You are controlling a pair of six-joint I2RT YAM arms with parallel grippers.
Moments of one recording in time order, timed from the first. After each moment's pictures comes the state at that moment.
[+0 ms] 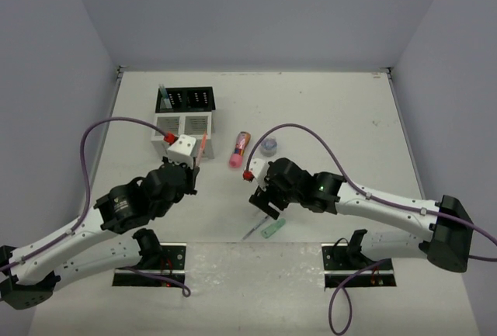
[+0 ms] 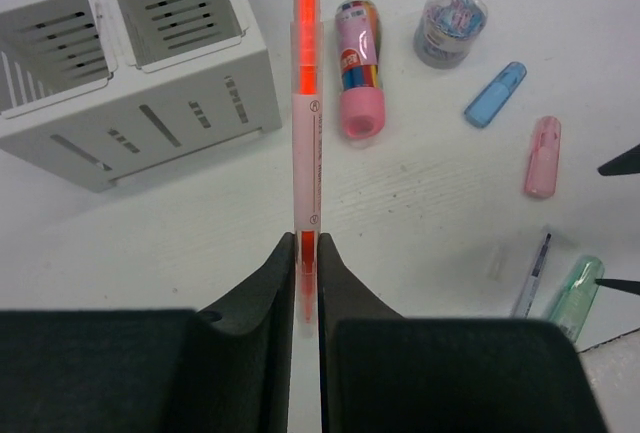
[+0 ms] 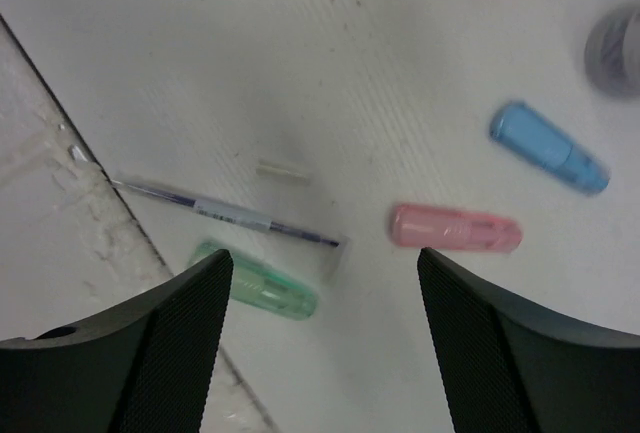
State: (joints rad) left arm -1.02 0.71 0.82 -0.69 -0.61 -0.38; right arm 1.07 1.20 0.86 -0.52 0.05 0.01
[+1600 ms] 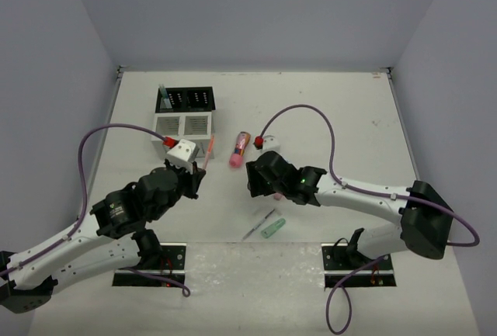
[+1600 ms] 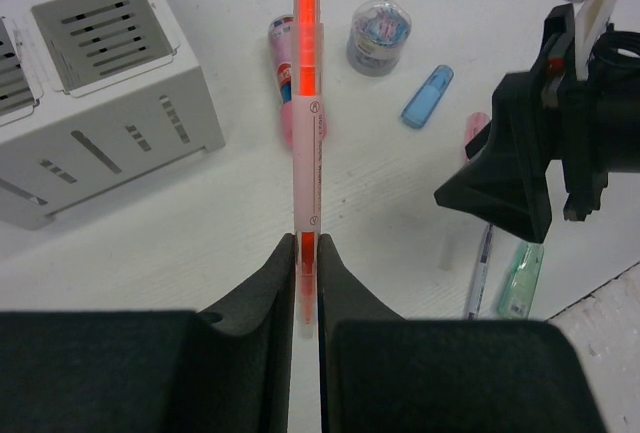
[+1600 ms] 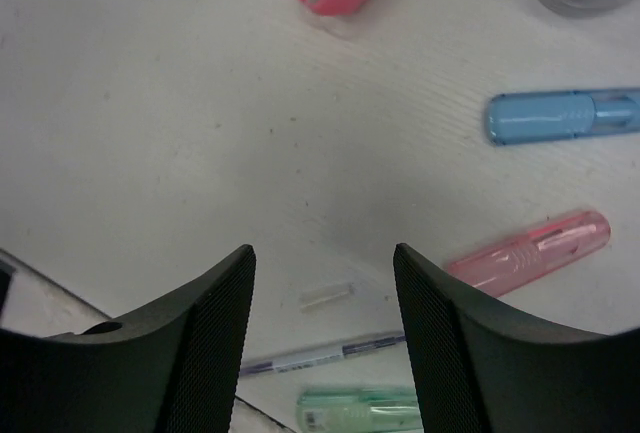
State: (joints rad) left arm -1.02 0.63 0.75 -0.58 -0.48 -0.34; right arm 1.04 1.38 0.87 -0.29 0.24 0.57
